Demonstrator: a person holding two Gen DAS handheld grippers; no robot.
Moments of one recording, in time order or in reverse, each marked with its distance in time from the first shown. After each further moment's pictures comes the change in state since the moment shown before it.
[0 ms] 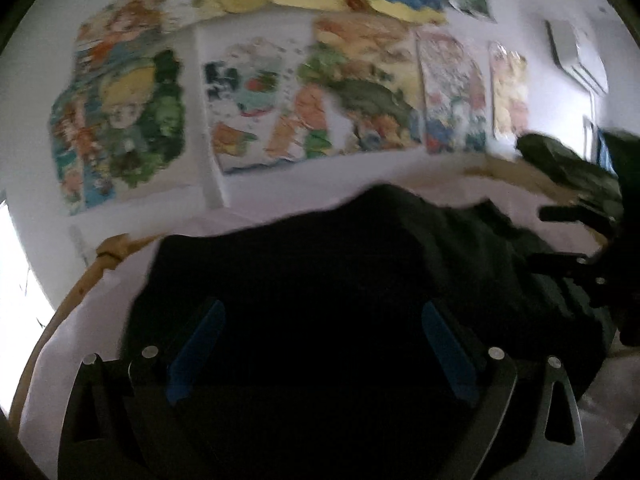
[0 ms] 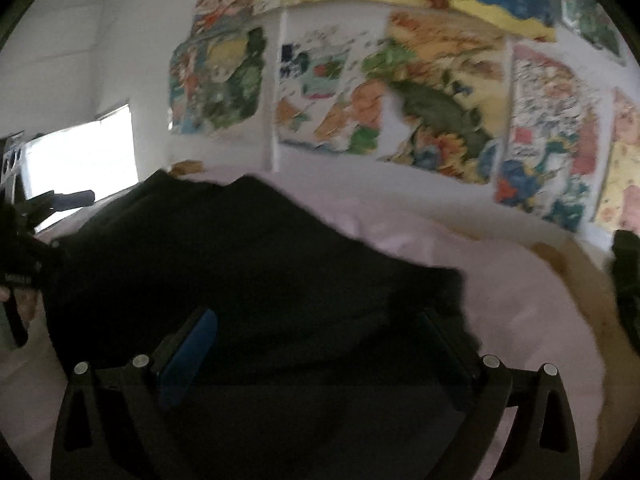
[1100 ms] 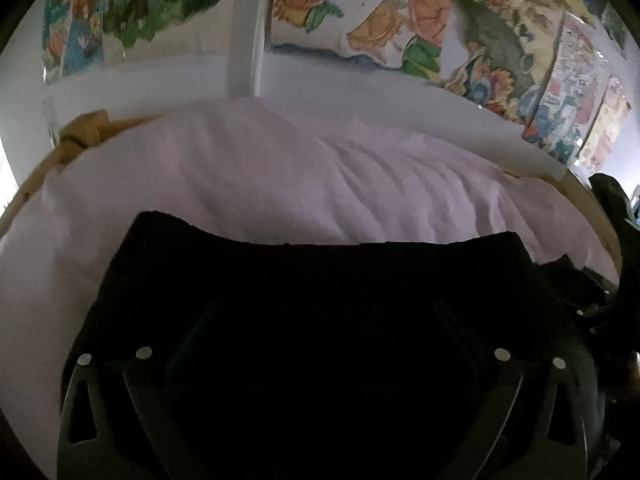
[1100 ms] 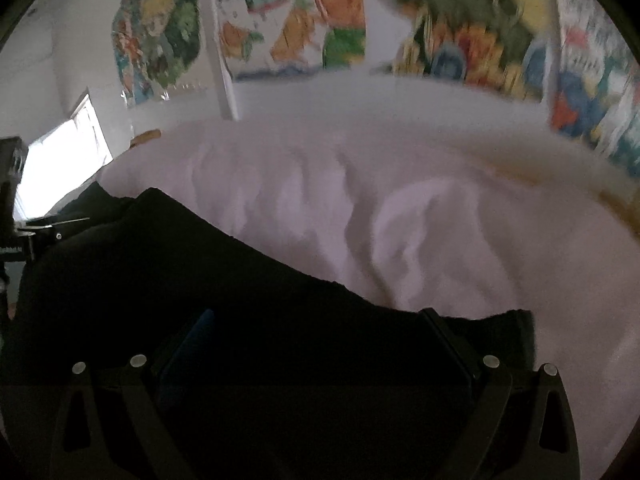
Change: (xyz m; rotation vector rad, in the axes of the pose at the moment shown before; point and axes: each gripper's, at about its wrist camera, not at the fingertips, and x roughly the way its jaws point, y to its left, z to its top) left arm 0.156 0.125 0.010 -0.368 0.330 -0.041; right arm 0.183 -0.086 0.020 0.176 0.234 0.099
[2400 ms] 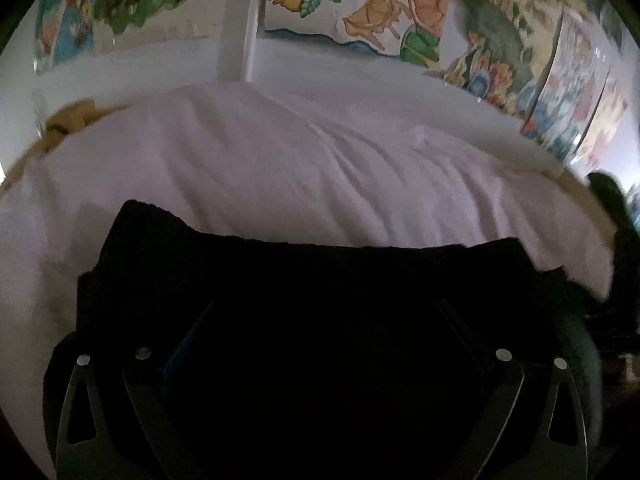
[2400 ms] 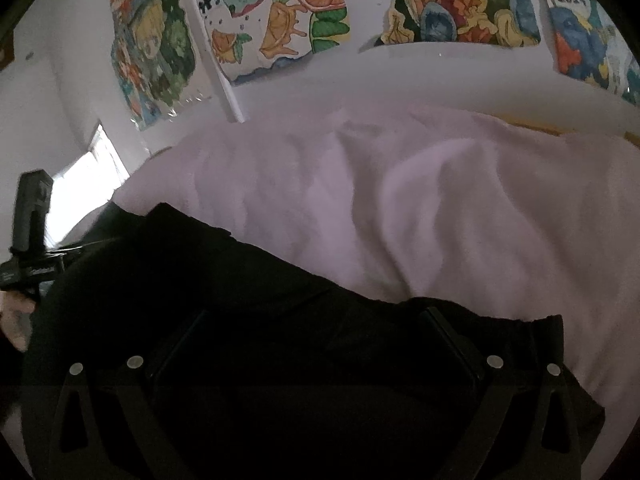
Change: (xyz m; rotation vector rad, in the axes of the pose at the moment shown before) left arm 0.014 0.010 -0.004 -0.018 -0.005 -0.068; right arm 0.006 -0.026 -0.022 0.084 -0.091 0.145
